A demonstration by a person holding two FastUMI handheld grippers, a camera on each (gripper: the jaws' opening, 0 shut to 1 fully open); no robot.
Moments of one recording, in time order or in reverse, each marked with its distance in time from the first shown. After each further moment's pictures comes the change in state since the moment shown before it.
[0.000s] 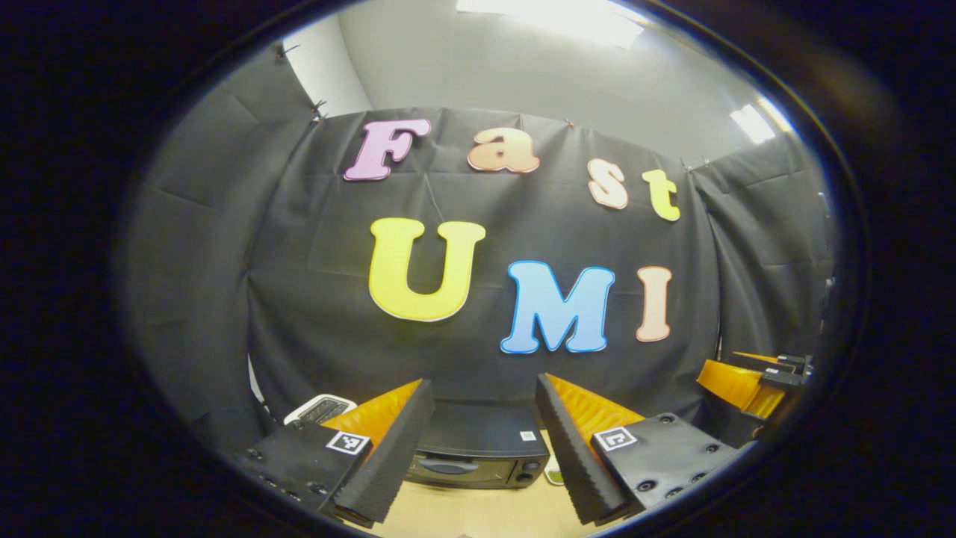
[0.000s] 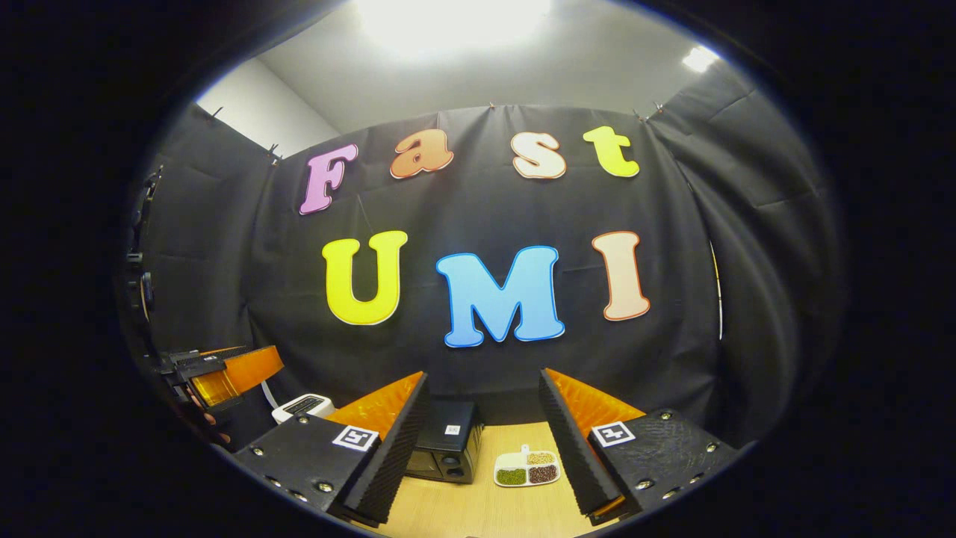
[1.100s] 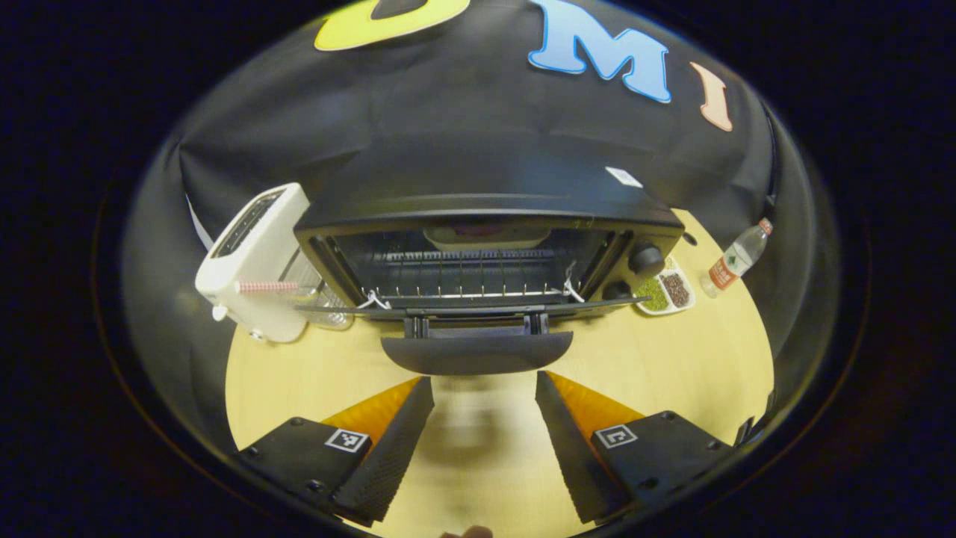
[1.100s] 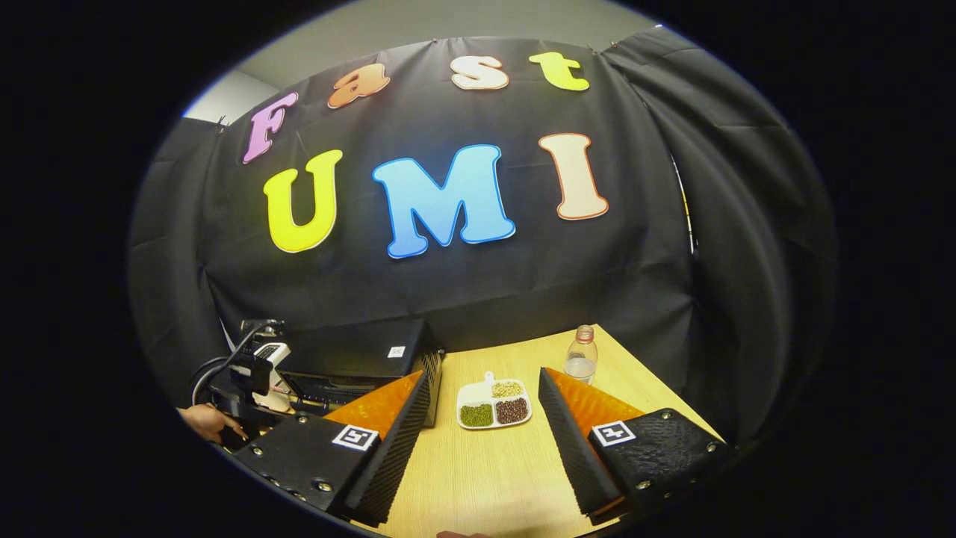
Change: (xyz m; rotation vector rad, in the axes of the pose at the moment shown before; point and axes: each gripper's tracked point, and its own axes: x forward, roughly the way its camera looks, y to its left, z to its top) left arm 0.078 0.051 -0.348 0.077 0.908 -0.024; right arm 0.006 -0.079 -0.142 0.085 0.291 -0.131
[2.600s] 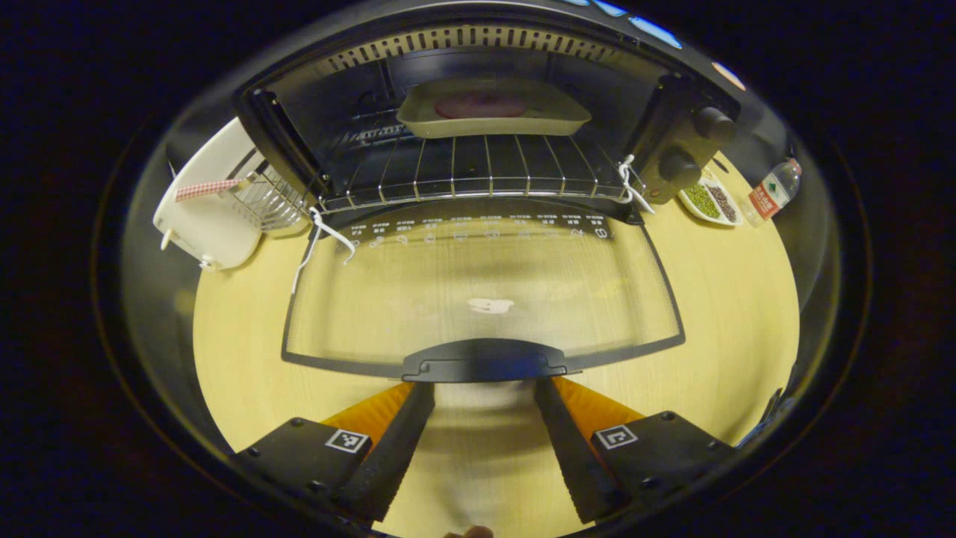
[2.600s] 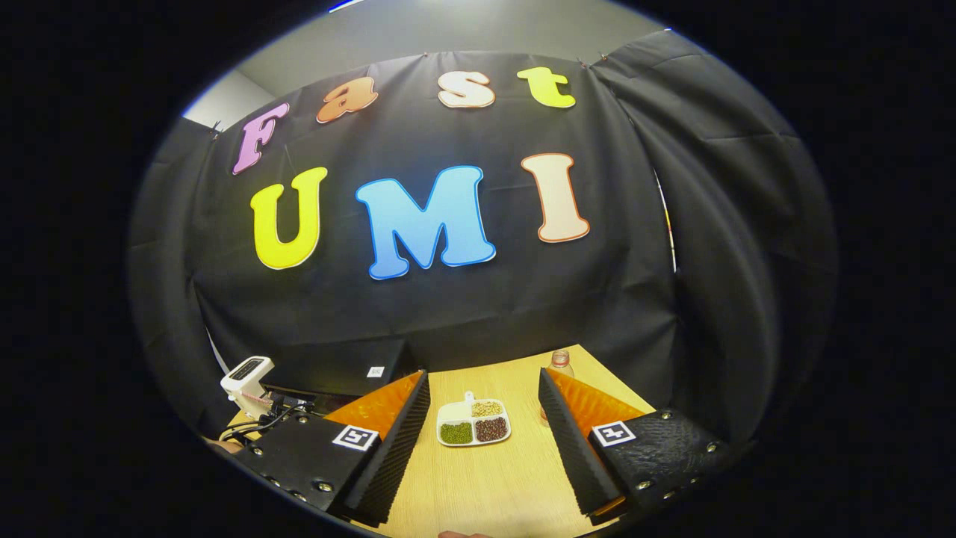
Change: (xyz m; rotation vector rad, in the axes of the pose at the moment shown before) left arm 0.079 0.007 -0.090 0.007 0.339 0.027; right arm 0.003 -0.028 0.023 -0.006 -0.071 -0.064
